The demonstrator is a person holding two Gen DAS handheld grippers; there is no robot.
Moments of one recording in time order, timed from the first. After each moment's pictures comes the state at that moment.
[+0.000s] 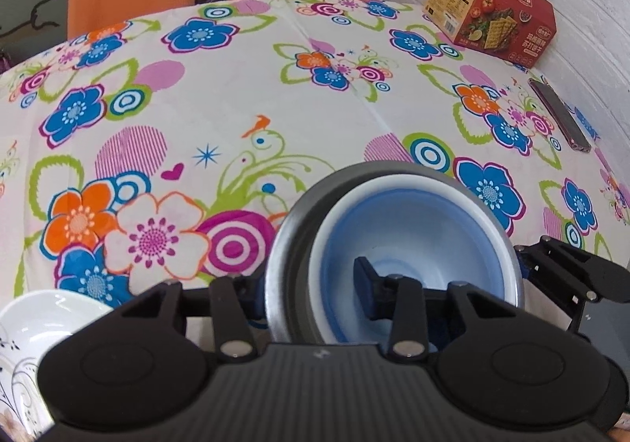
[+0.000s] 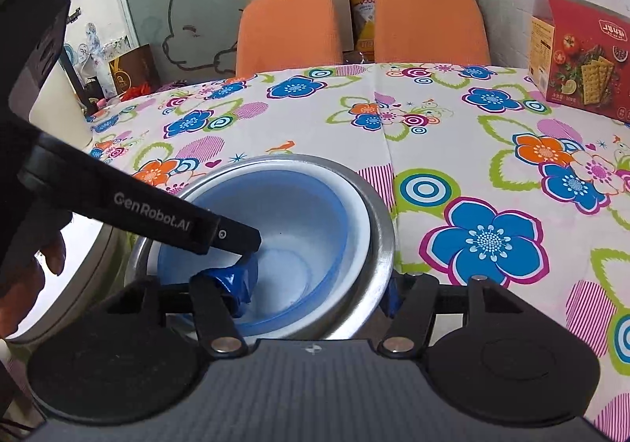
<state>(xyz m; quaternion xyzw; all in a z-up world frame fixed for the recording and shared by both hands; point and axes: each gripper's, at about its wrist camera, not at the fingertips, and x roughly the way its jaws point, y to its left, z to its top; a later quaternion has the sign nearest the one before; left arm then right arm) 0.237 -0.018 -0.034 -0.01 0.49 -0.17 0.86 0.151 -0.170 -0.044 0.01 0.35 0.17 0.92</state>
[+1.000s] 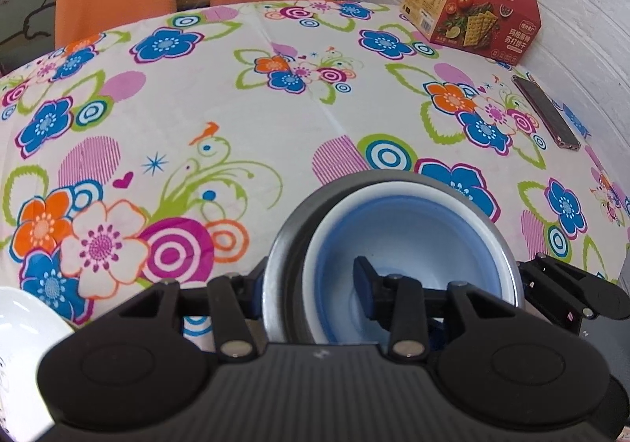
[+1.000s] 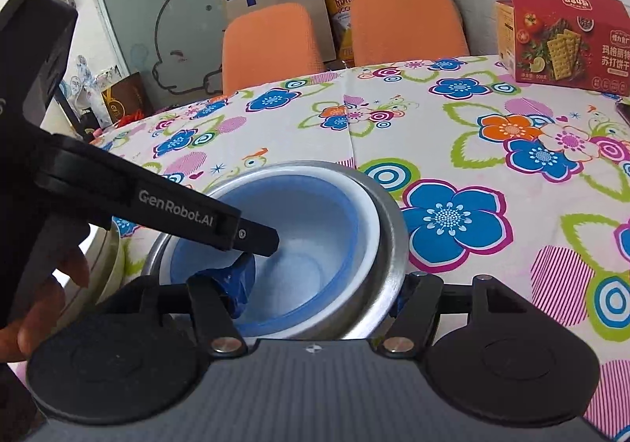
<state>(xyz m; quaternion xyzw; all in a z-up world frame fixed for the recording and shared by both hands) 0.228 -0.055 -0.037 0.00 0.47 -0.18 0.86 0.138 -0.206 -0.048 0.06 0.33 0.16 0.93</state>
